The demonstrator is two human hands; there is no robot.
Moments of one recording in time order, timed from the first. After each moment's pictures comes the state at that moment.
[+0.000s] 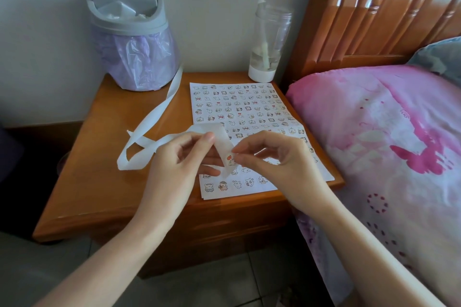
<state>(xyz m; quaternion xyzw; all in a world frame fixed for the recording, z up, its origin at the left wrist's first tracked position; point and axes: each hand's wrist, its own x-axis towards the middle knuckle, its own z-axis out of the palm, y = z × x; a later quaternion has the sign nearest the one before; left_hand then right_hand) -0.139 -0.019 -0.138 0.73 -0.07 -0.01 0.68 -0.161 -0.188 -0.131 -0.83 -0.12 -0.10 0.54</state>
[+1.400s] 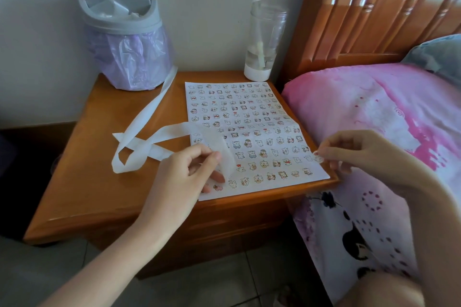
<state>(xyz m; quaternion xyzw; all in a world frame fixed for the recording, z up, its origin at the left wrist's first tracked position) -0.137 -0.020 -0.156 0.82 -0.13 -0.02 0.55 -0.176 -0.302 -0.105 -0.89 0.10 0.04 0.44</state>
